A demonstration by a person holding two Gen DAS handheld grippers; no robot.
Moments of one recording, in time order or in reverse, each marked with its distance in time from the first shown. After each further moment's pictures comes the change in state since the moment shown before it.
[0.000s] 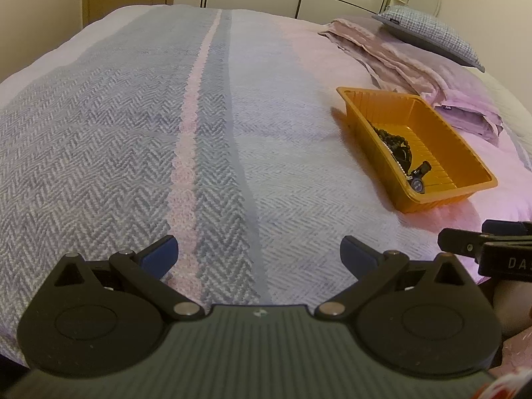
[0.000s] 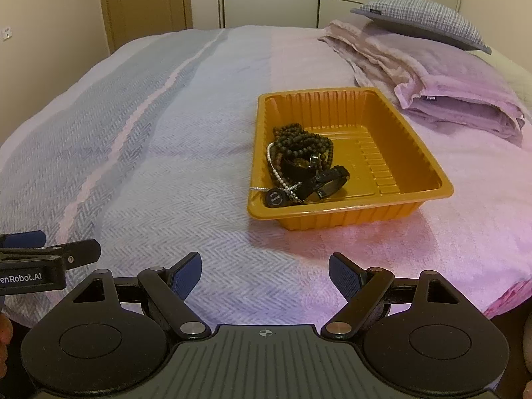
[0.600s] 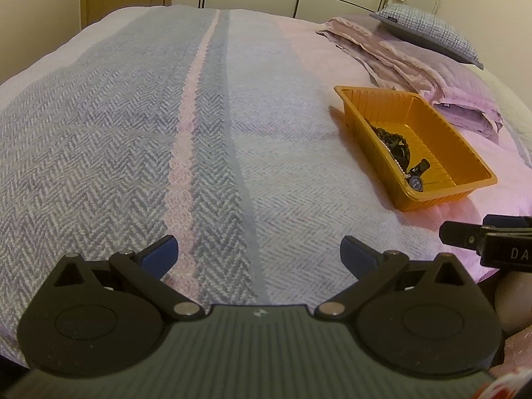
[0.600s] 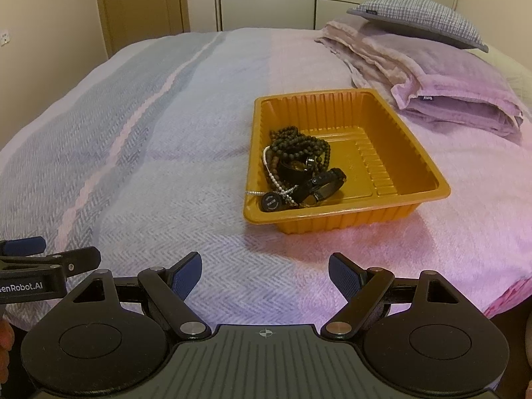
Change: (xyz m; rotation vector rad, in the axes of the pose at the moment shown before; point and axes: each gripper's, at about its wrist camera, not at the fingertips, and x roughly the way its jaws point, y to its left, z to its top) left arm 0.000 -0.002 0.001 0.013 0.001 -0.003; right arm -0.001 -0.003 0.002 0.013 -0.009 0.001
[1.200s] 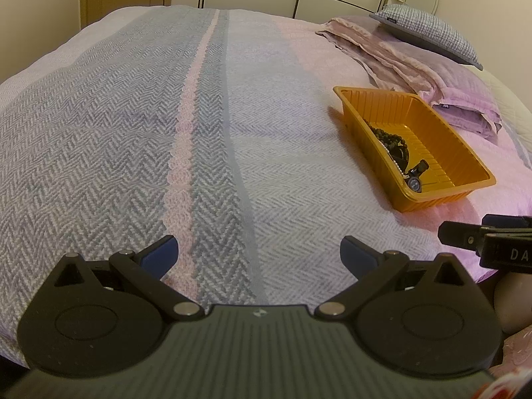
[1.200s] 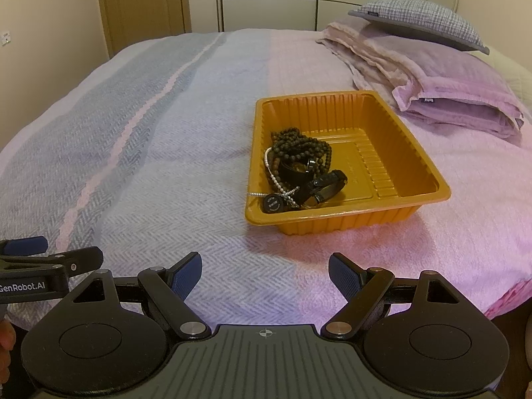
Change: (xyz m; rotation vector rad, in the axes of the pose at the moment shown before) left arm 0.000 0.000 0.000 0.000 -0.002 -0.003; right arm -0.001 0.002 0.001 -0.006 -0.003 -0.001
